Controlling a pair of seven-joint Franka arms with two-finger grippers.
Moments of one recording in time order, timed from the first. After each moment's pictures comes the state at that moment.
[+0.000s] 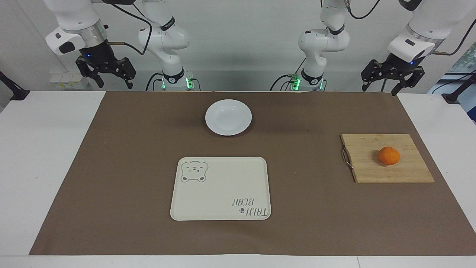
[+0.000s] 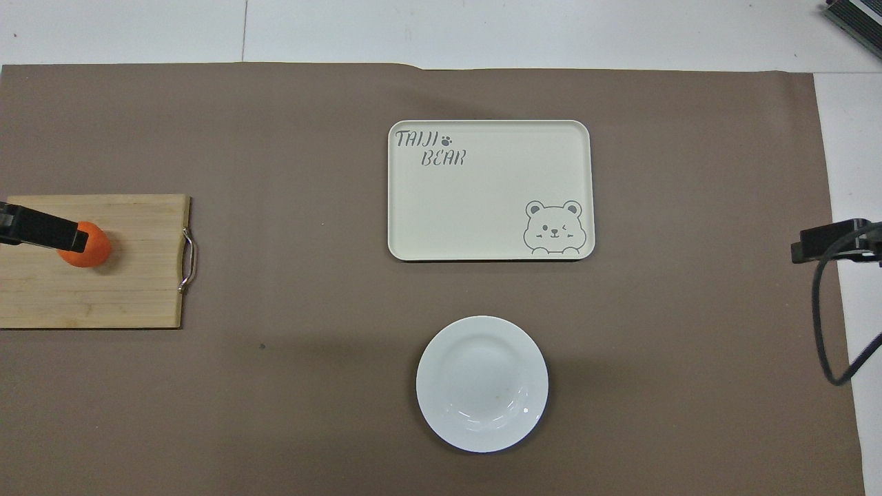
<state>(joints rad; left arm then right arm) -0.05 0.00 -0.01 -1.45 -0.03 1.42 0.18 0.03 -0.08 -0.07 -1.58 -0.02 1.49 0.03</state>
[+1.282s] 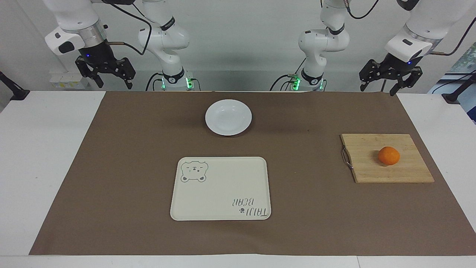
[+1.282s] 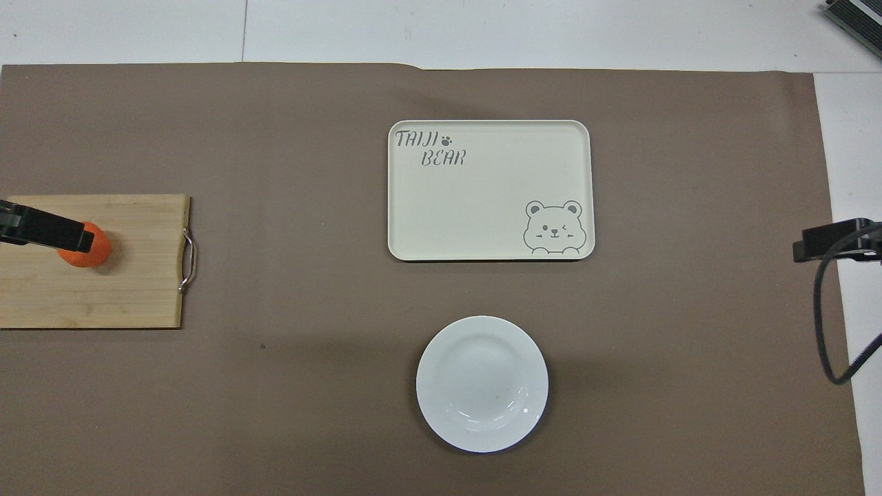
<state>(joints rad) -0.05 0.00 -0.02 -1.45 -0.03 1.42 0.18 0.03 -0.08 -0.07 -1.58 -0.02 1.49 0.03</state>
